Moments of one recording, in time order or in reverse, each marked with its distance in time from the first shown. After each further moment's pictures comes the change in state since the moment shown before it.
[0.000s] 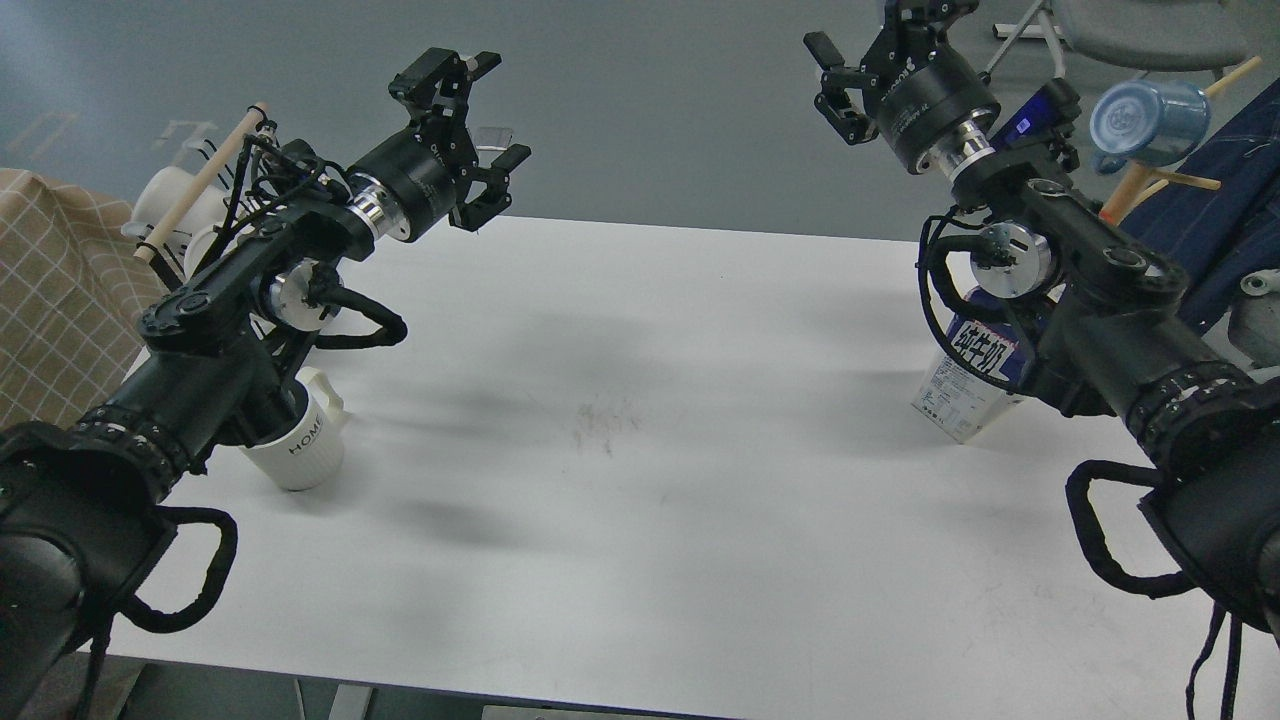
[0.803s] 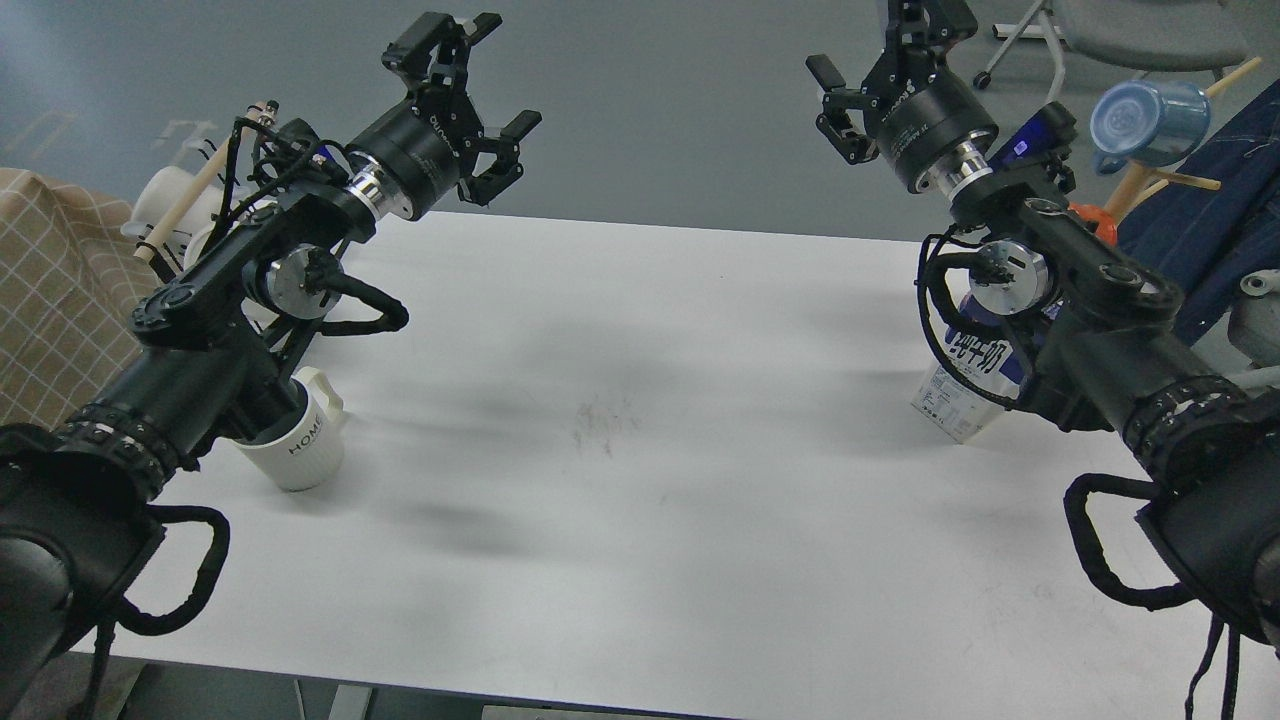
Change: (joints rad) left arm 0.002 0.017 -0.013 -0.102 -0.057 0.000 -0.018; right arm -0.007 0.002 0.004 0.002 0.002 0.000 0.000
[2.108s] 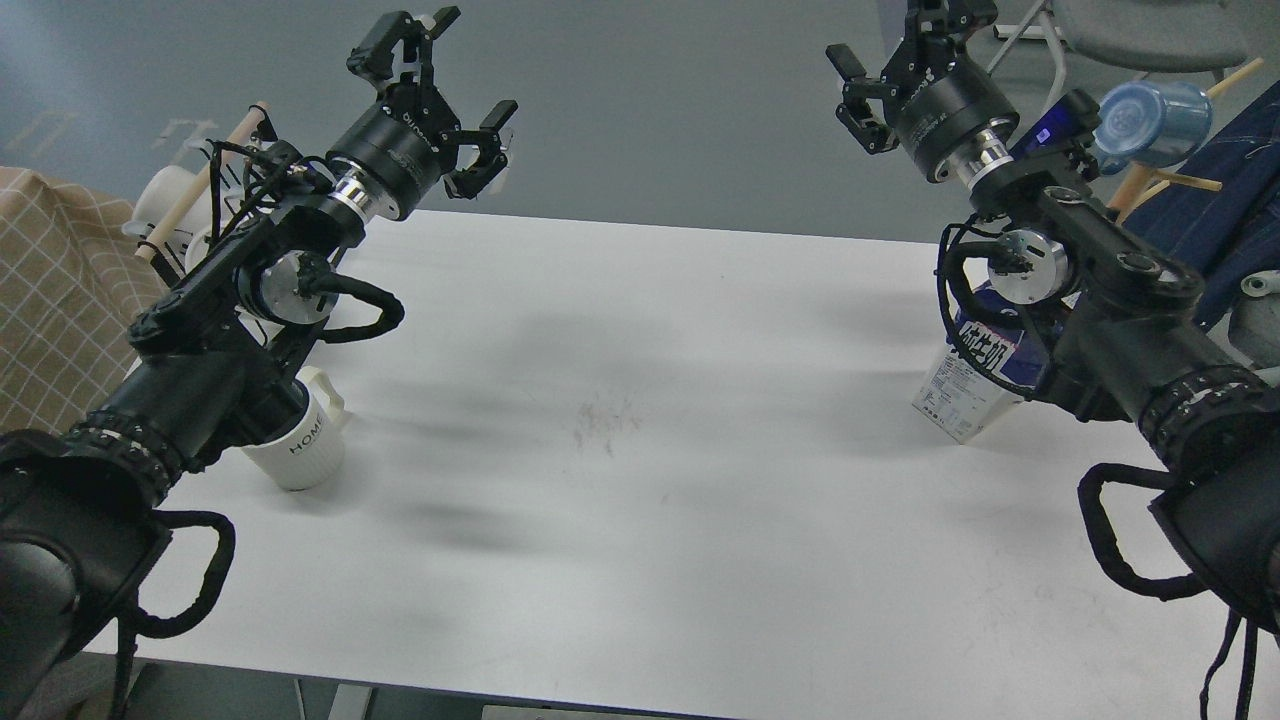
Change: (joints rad) left arm 0.013 -0.012 -0.019 0.045 -0.125 0.000 -0.029; right arm 0.018 -0.021 -0.015 -0.027 -0.003 0.000 0.000
